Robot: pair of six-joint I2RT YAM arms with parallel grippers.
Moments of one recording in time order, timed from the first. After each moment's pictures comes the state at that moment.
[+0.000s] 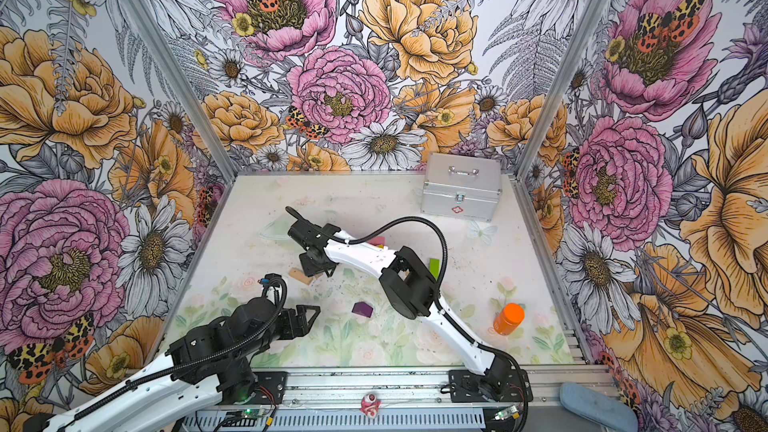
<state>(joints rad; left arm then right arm) -0.95 0.42 0.42 -0.70 -0.21 -0.91 0.95 2.52 2.24 -0.91 -0.04 0.50</state>
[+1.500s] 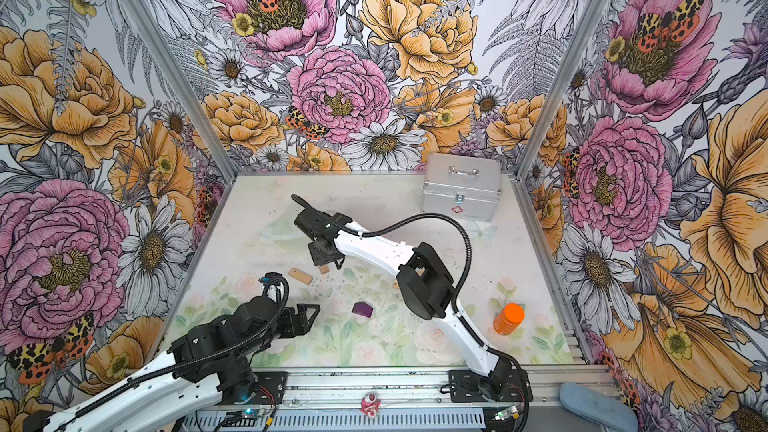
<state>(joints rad) -0.95 0.46 0.43 -0.70 -0.24 -0.89 0.93 2.24 2.07 -0.97 0.11 0.46</state>
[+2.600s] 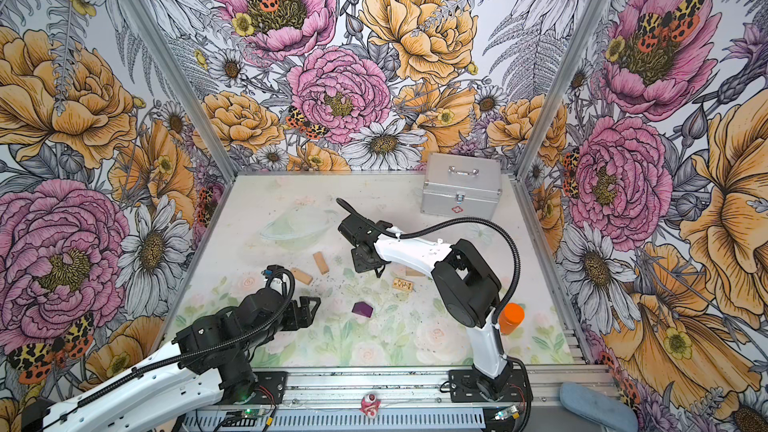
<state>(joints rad) -0.93 0.57 0.51 -0.70 -0.29 -0.85 0.81 1.99 1.51 -0.79 0.13 0.51</state>
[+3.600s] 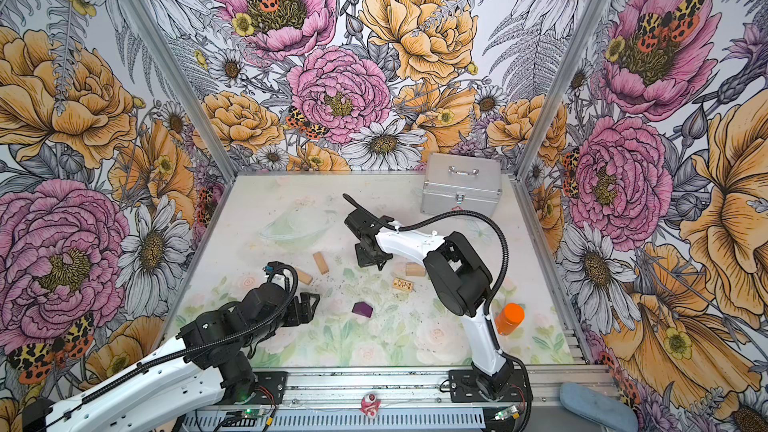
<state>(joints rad) -0.89 0.62 0.53 -0.70 -0.29 -0.83 0.74 2.09 1.56 -0.77 0.06 0.48</state>
